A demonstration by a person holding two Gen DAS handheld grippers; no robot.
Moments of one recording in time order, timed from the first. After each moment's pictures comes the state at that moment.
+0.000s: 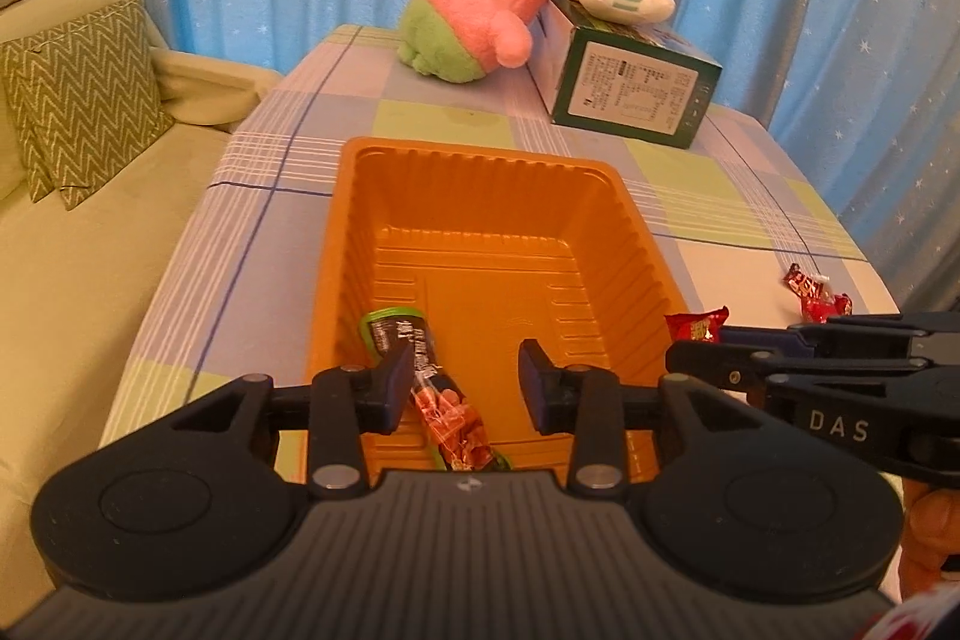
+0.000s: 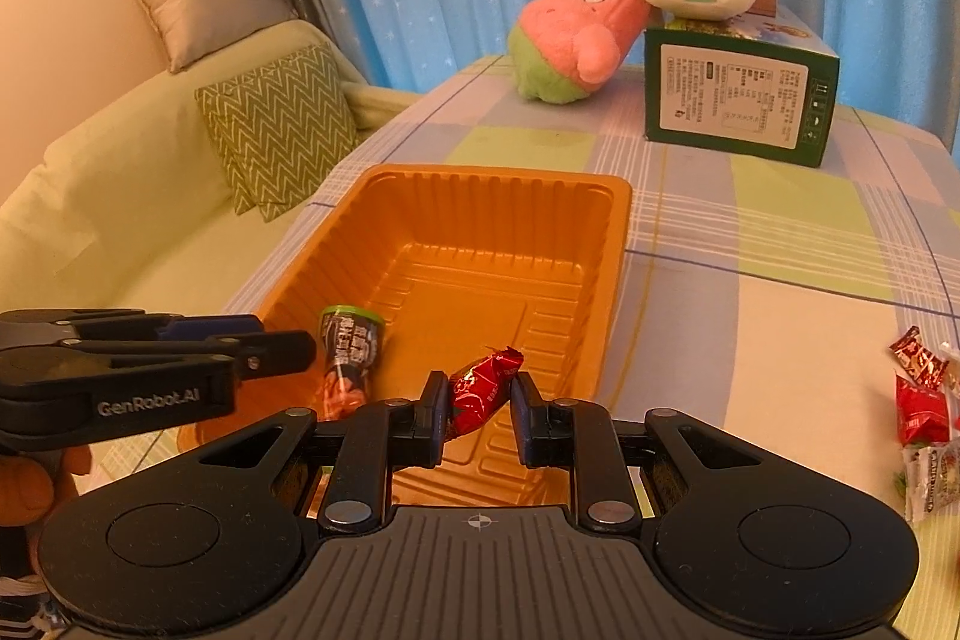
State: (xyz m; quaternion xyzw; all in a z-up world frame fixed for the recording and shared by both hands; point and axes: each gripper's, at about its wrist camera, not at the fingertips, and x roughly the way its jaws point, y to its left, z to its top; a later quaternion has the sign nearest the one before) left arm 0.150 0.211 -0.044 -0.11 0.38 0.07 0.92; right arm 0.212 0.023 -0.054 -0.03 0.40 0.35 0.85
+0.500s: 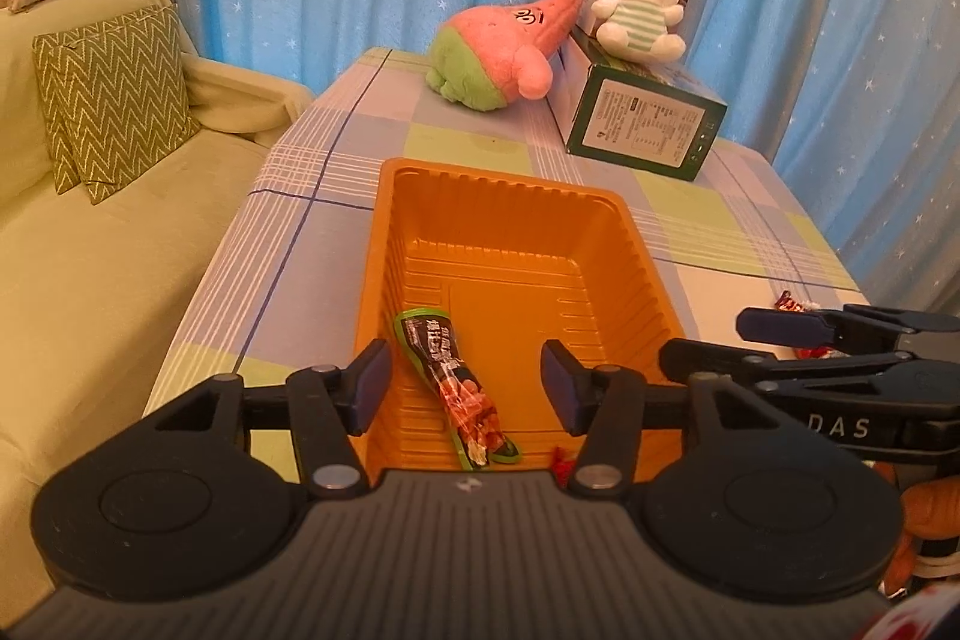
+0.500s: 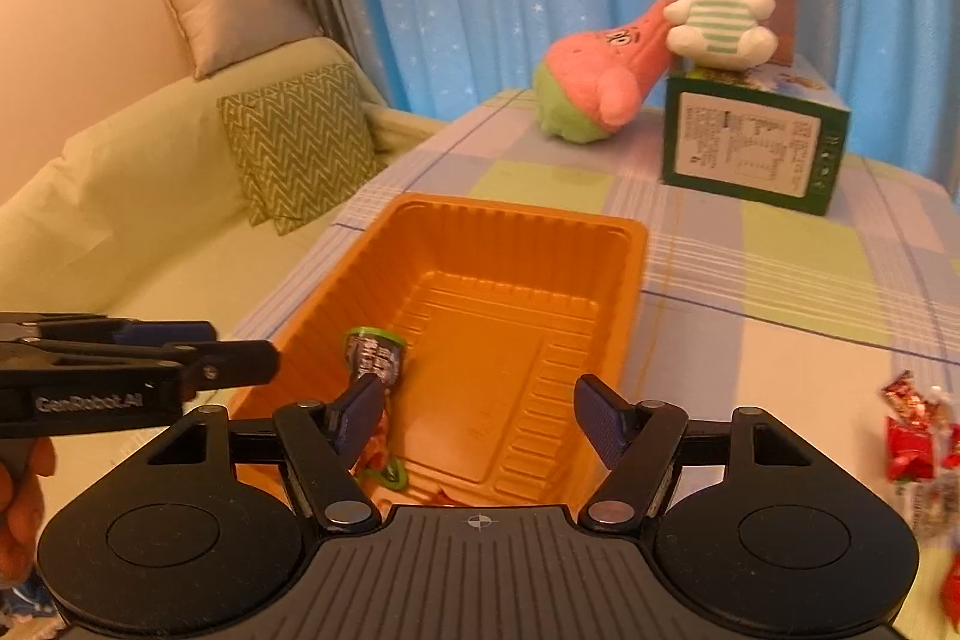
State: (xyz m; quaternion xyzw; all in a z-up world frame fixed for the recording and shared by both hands) left arm 0.113 0.214 -0.020 -0.13 0.36 0.09 0.92; right arm 0.193 0.023 -0.035 -0.05 0.36 0.36 0.86
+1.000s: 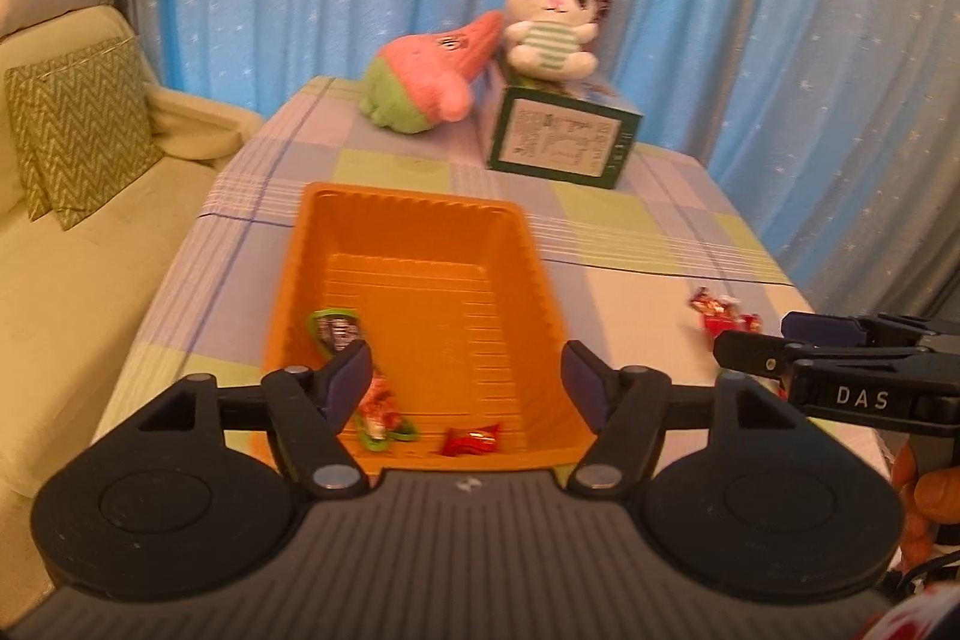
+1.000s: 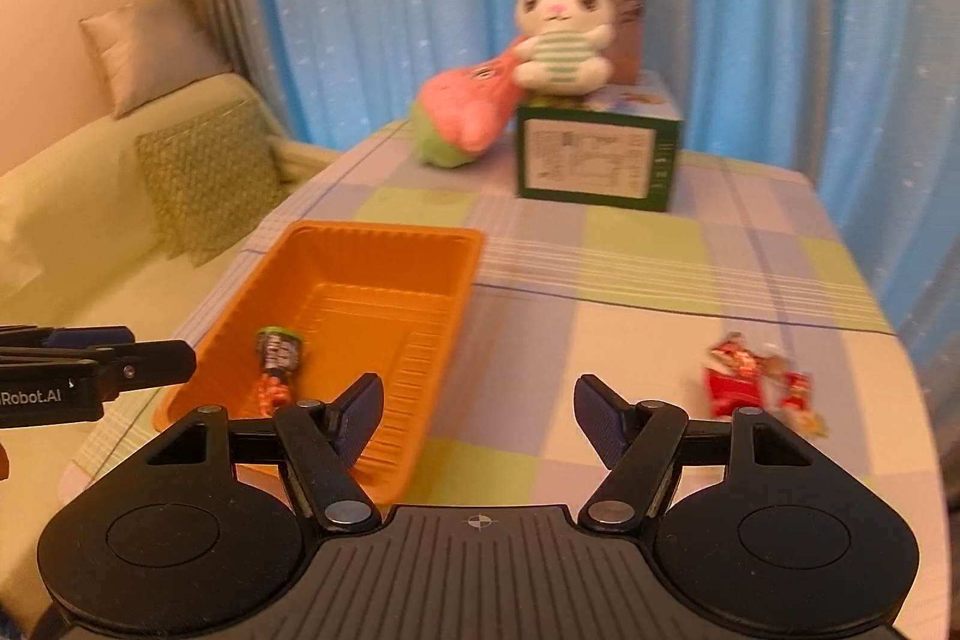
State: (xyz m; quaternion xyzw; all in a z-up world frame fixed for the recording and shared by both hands) left arm 0.085 0.153 0.020 -0.12 0.34 0.05 0.93; right arm 0.158 -0.064 0.008 -0.04 0.35 0.26 0.90
